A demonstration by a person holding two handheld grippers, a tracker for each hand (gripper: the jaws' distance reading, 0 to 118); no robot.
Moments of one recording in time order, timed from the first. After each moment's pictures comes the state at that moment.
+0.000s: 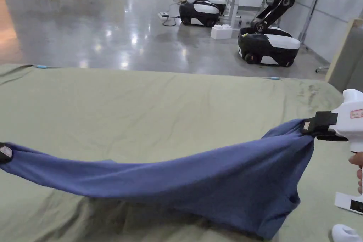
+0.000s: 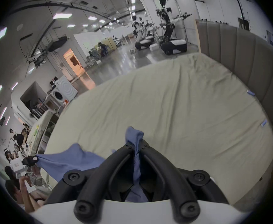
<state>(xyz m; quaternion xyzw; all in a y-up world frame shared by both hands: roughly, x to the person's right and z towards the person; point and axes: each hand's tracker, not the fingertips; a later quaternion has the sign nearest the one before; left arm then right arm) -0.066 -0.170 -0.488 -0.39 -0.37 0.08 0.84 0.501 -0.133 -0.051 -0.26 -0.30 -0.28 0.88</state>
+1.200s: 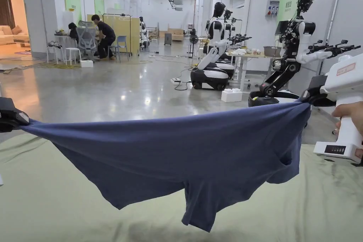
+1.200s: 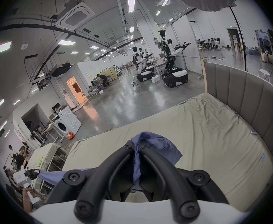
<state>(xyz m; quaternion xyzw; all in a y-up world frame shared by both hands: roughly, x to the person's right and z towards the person) 0.016 -0.055 -0.660 -0.34 -0.35 0.18 0.85 0.601 0.016 -0.205 -0.14 -0.33 -0.27 0.89</state>
